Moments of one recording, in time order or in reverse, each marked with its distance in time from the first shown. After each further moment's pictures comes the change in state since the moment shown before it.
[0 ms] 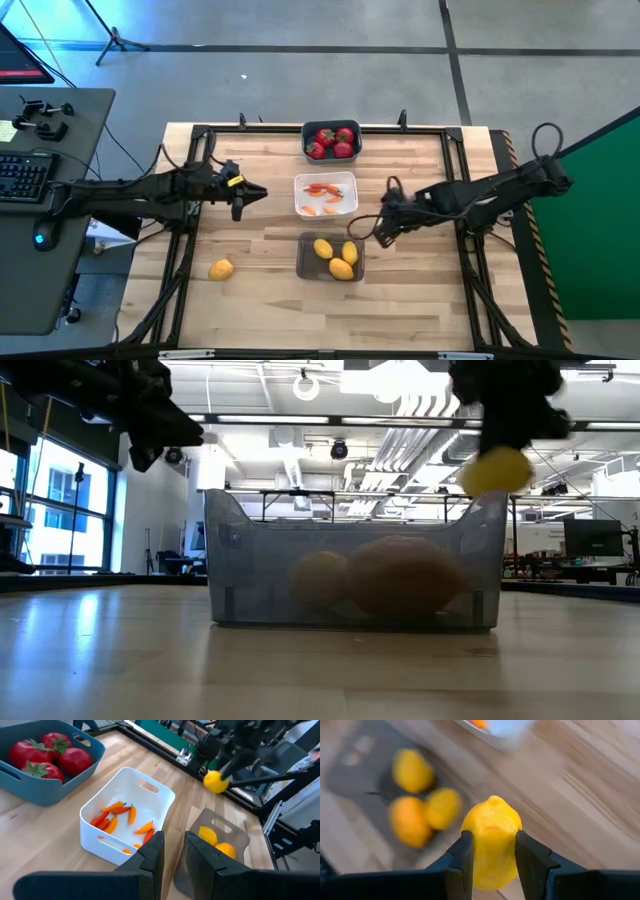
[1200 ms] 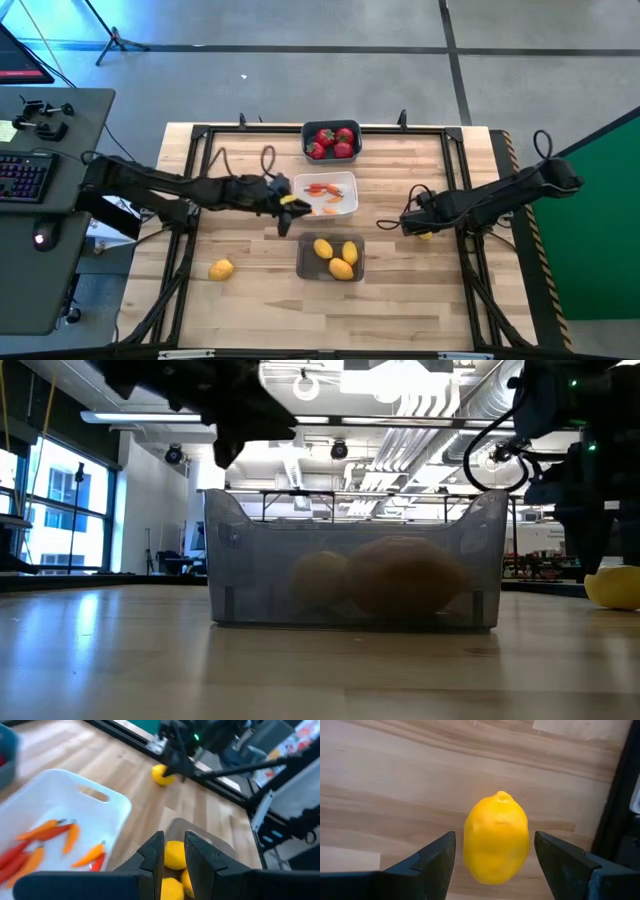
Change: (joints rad) left arm -0.168 0.652 0.283 0.326 -0.044 -0.025; right arm -0.041 -0.102 -0.415 -0.133 -0.030 0.471
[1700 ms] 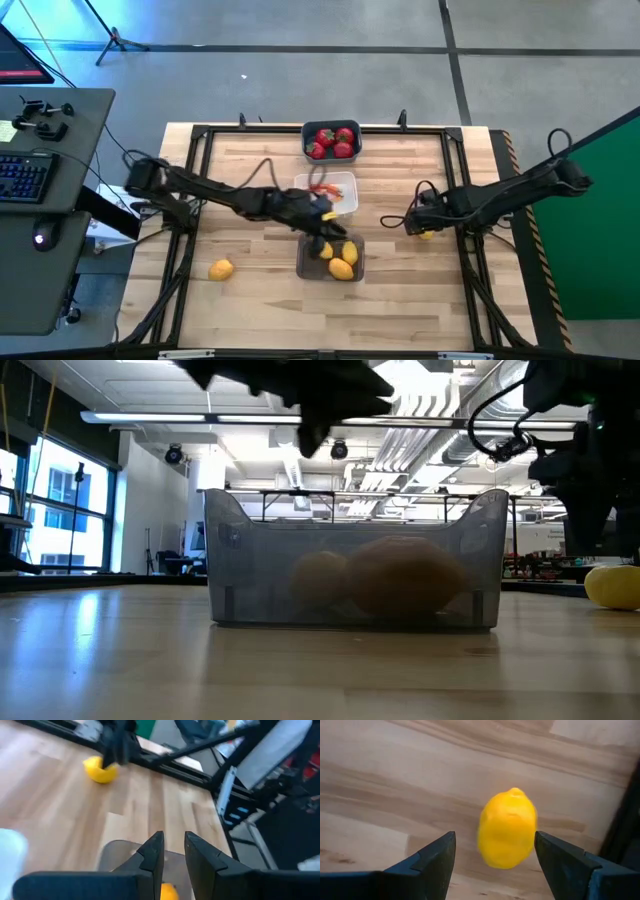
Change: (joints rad) left arm -0.069 0.402 0.380 0.006 0.183 0.088; right arm 0.002 -0.134 0.002 0.004 -0.009 -0.068
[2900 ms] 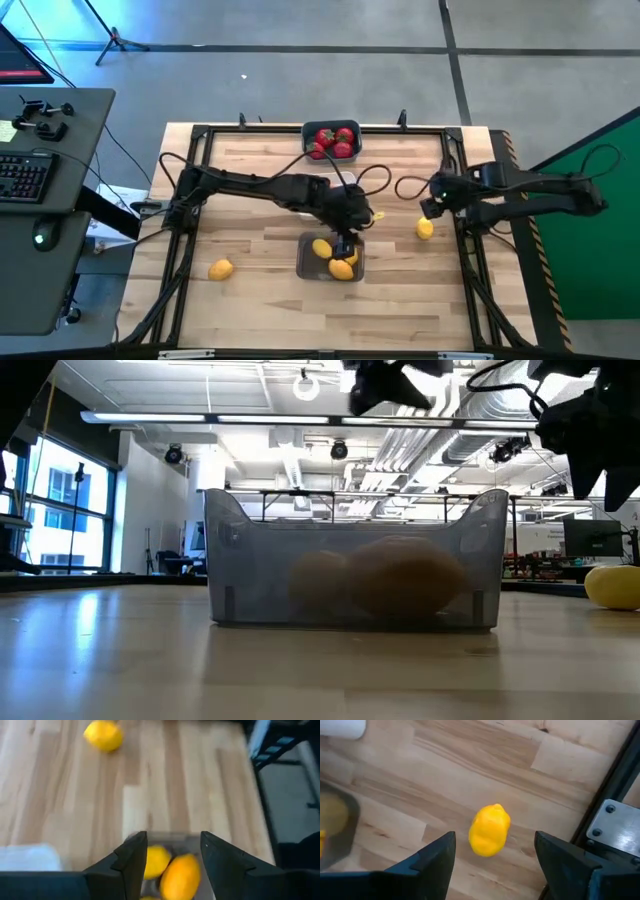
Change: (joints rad) left arm 0.009 0.347 0.857 -0.971 0.001 0.253; right arm -0.300 -0.274 0.126 -0.225 -0.093 -0.399
